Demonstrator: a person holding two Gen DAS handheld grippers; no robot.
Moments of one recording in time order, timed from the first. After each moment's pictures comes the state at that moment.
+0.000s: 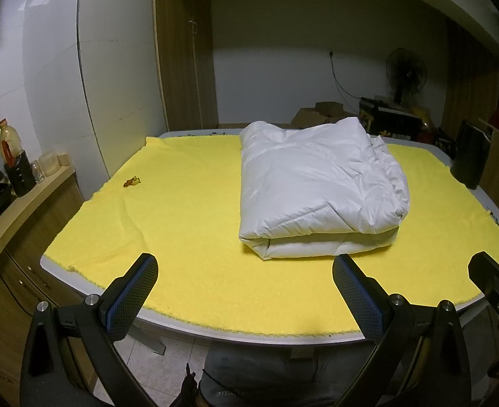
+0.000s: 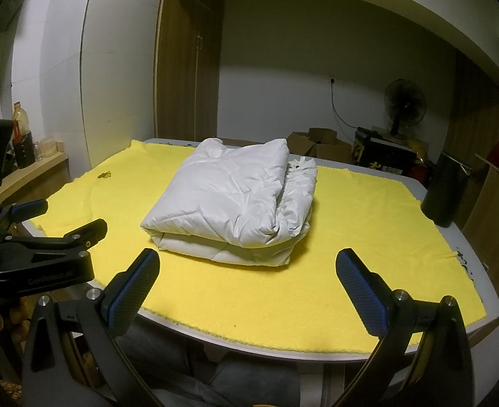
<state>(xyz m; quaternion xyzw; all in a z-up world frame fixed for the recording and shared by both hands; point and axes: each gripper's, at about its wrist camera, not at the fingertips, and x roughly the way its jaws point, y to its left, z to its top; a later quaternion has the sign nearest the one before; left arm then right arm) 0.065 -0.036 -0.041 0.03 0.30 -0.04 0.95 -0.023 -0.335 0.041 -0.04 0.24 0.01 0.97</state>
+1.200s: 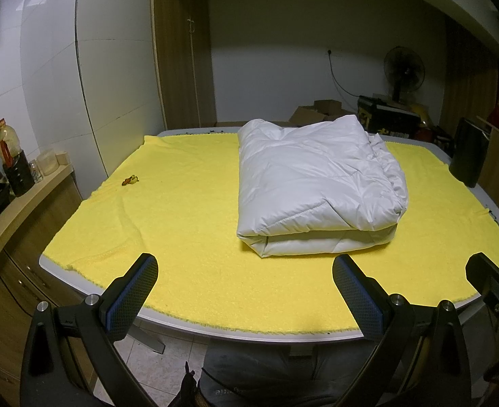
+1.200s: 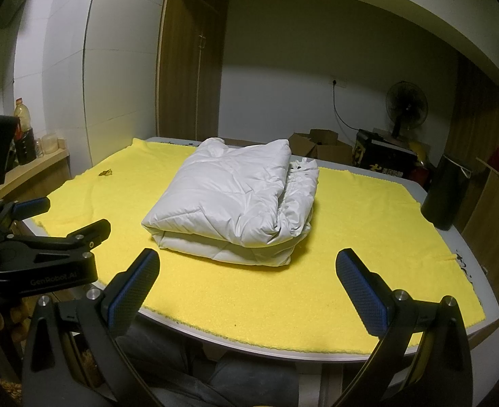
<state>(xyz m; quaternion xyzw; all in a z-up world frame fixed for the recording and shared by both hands) 0.064 -0.035 -0.043 0.03 0.30 -0.04 0.95 -0.023 -0.334 0.040 -0.04 0.24 0.01 0.97</state>
